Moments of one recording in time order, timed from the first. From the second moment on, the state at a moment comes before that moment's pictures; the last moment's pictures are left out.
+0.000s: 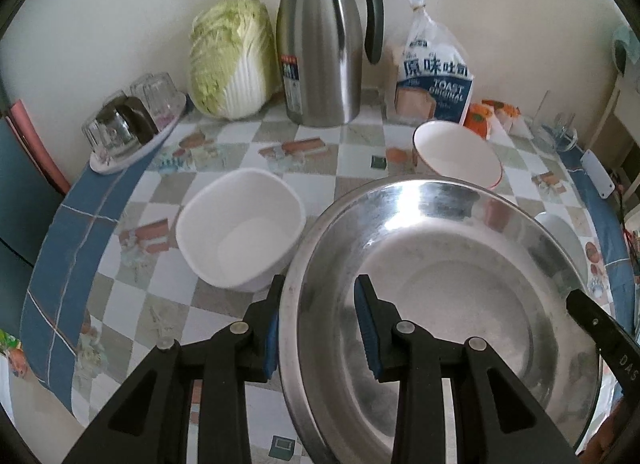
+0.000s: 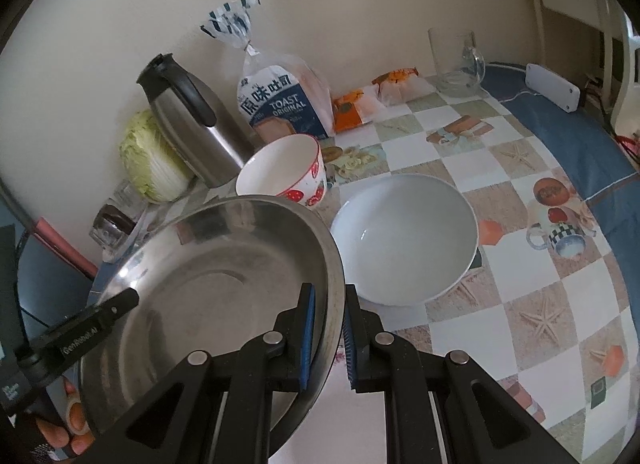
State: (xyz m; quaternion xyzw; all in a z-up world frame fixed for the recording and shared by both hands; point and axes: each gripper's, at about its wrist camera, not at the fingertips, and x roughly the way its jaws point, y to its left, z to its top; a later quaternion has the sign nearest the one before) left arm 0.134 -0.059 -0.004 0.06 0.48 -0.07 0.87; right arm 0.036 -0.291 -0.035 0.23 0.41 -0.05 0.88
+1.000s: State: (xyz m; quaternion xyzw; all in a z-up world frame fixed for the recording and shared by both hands) left arm 0.155 -0.060 -0.040 0.07 0.50 -0.06 0.86; right arm 0.056 -0.276 -0.055 0.18 0.44 -0.07 0.87
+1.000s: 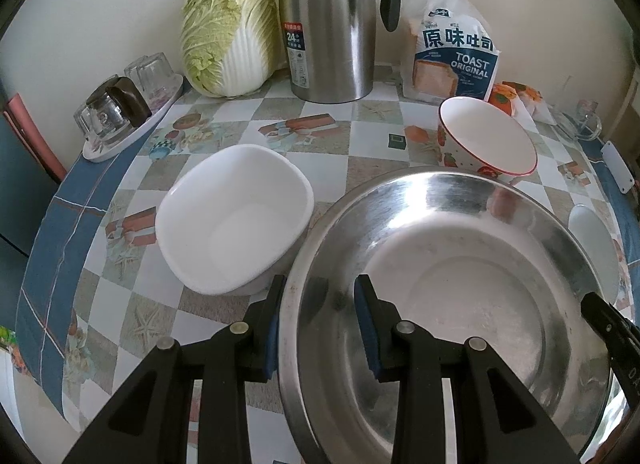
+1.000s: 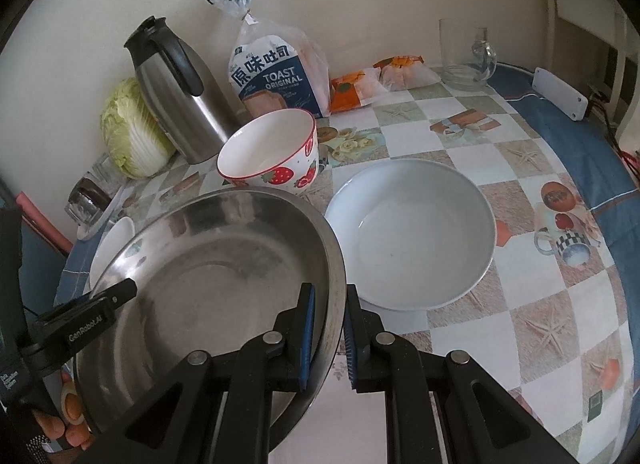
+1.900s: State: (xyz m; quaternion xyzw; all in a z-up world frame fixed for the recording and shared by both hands) left arm 0.169 -0.051 -0.064 0.05 0.51 -0.05 0.86; right arm 0.069 -0.266 -0.065 0.15 0.46 -0.07 0.87
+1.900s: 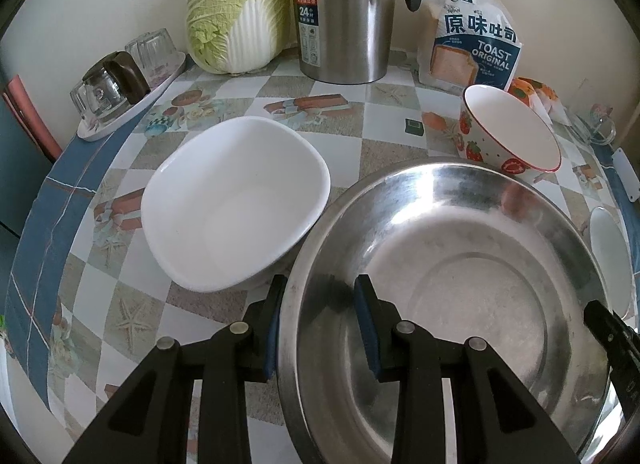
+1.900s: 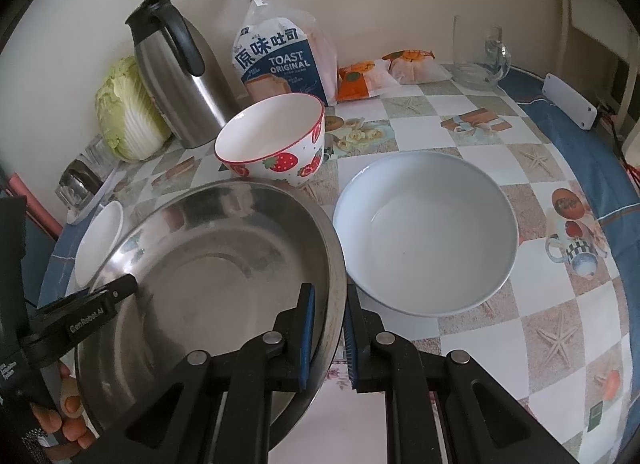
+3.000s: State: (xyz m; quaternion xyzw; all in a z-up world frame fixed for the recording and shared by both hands) left arm 0.169 -0.044 -0.060 0.04 0.54 -0.05 0.84; right arm 0.072 -0.257 -0.064 0.11 0.48 -0.08 0.87
